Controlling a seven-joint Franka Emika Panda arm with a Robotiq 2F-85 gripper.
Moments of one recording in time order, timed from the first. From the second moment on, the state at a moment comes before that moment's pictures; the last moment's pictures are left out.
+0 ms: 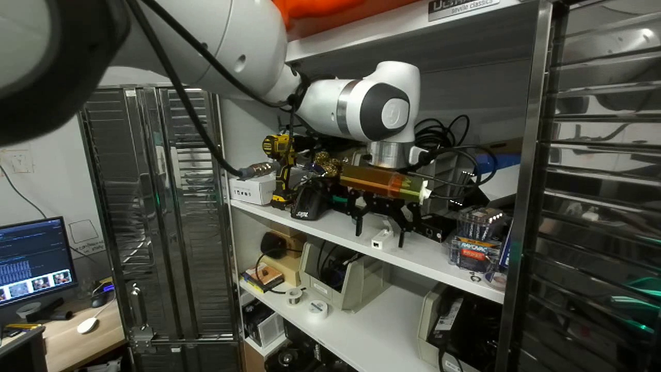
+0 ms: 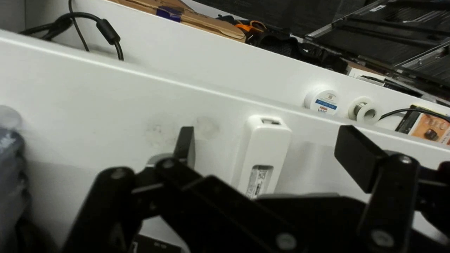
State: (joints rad) arm -0.07 0.59 -0.04 -1.26 0.12 1.88 -0.35
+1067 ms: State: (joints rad) arm -0.06 0.67 -0.01 -1.11 -0.02 1.77 -0.35
